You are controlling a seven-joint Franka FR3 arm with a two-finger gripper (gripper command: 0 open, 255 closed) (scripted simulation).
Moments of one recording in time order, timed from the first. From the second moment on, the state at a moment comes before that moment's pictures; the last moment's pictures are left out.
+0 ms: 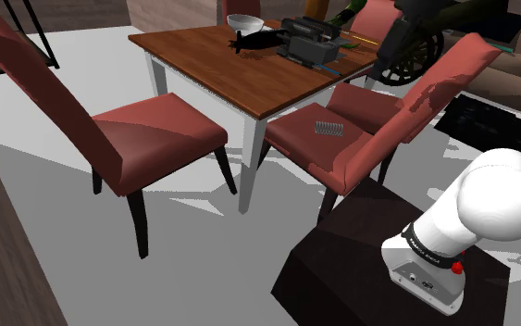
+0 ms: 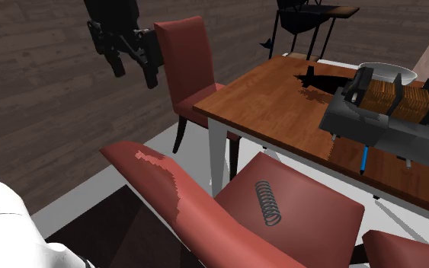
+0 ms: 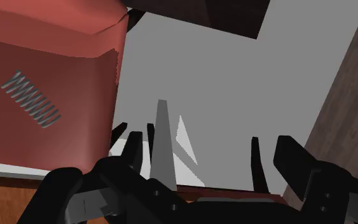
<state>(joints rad) 0.02 -0.81 0.07 -2.30 0.09 1.56 -0.11</state>
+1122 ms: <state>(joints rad) -0.02 -0.60 -0.15 -2.52 -0.09 1.95 -0.48</state>
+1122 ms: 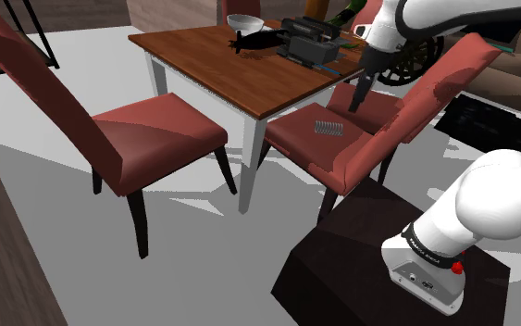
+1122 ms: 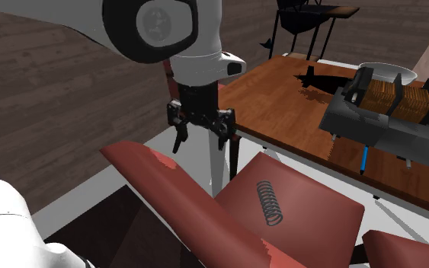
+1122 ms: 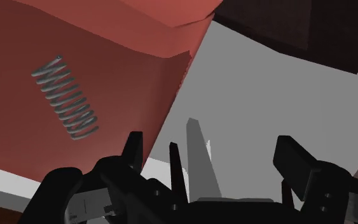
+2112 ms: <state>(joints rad) -0.04 -0.10 -0.35 -2.41 -0.13 2.33 -0.85</state>
